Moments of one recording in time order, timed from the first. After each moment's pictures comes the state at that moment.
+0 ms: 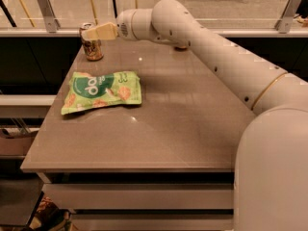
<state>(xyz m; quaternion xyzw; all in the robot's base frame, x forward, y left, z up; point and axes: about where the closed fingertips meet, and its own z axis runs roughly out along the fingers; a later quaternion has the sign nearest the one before) 0.788 0.145 0.945 -0.35 0.70 0.30 0.54</state>
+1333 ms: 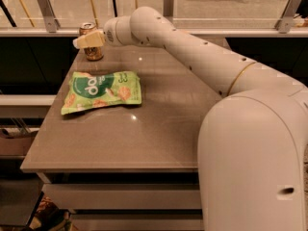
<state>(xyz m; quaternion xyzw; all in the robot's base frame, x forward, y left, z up) 0.814 0.186 0.906 -0.35 0.73 0.27 0.53</state>
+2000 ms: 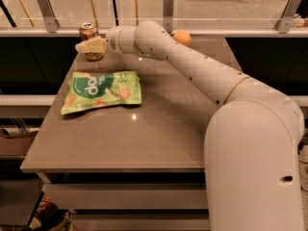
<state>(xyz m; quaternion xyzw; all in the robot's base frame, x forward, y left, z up) 0.827 0.190 0.885 -0.34 0.70 0.29 0.55</state>
